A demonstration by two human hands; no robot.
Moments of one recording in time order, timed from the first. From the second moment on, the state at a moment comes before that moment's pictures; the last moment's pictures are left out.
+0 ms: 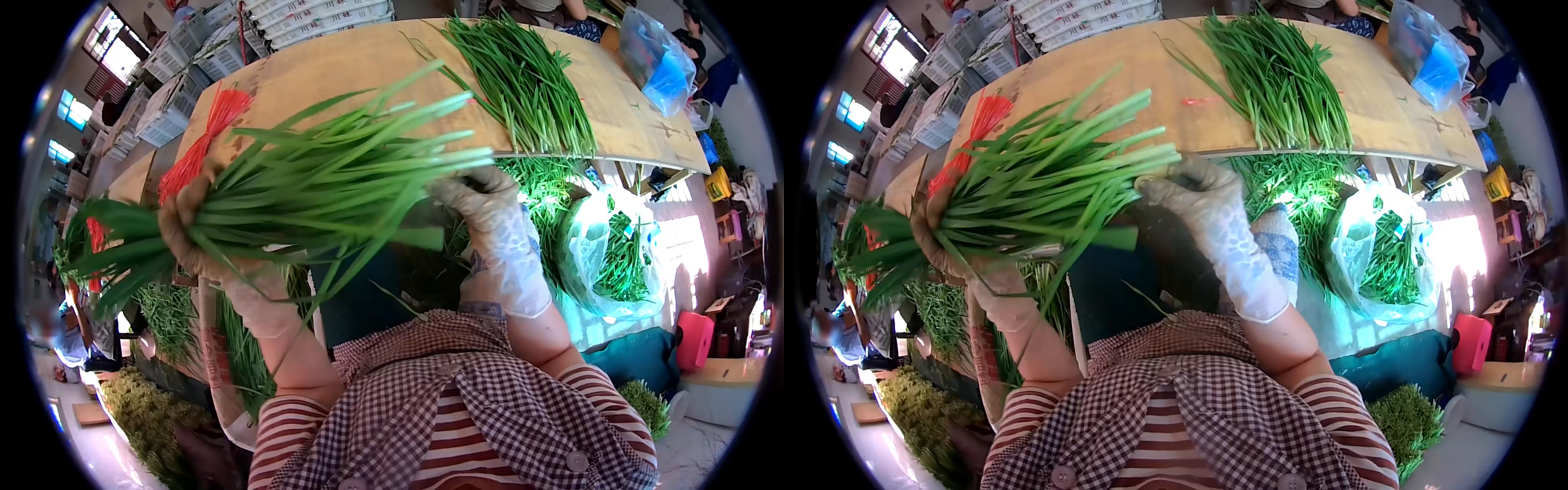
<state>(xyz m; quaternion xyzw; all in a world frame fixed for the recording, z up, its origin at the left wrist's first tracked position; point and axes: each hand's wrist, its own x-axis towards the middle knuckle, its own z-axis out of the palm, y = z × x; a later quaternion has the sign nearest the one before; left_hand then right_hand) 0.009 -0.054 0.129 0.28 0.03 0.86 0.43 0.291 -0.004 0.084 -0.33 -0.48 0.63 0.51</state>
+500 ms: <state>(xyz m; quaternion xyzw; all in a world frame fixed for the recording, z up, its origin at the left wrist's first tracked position) -0.007 -0.038 0.055 0.17 0.06 0.86 0.47 0.298 -0.023 0.069 -0.43 -0.49 0.55 0.52</state>
